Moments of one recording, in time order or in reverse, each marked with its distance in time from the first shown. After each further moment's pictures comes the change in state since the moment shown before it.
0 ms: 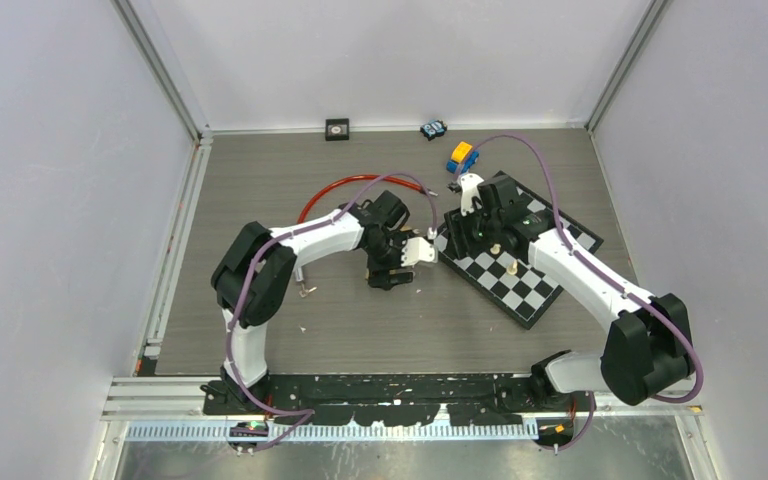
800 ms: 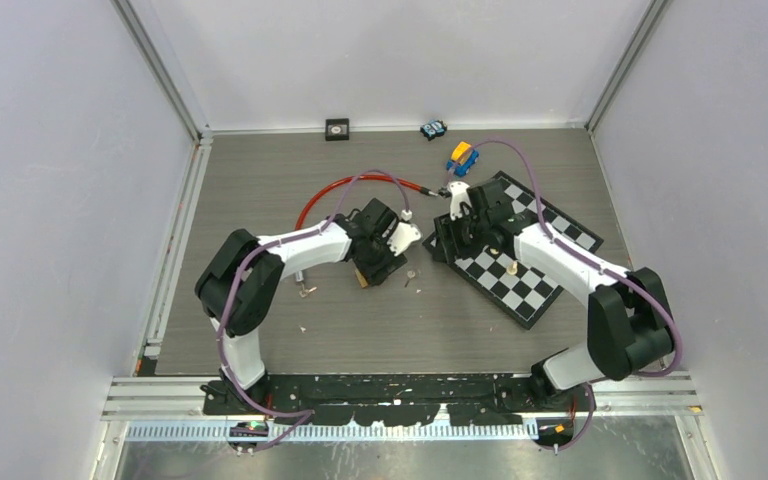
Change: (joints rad) left arm 0.006 -0.096 -0.174 0.183 -0.275 -0.489; right arm 0.006 0.105 -0.023 0.074 -0.125 0.055
